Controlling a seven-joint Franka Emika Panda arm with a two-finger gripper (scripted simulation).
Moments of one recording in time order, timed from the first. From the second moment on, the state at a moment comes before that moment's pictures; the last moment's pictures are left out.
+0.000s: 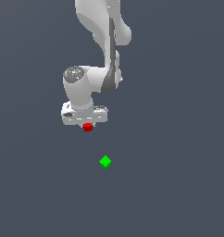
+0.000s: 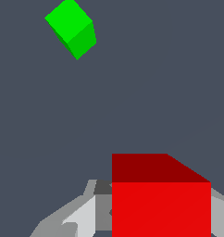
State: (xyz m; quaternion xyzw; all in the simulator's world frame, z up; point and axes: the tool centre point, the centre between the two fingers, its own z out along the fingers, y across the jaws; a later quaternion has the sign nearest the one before) arm -0.045 -0.121 0.112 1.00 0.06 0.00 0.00
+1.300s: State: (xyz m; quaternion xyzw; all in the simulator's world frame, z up) arm 0.029 -0.075 0.090 1.00 0.06 0.00 0.00
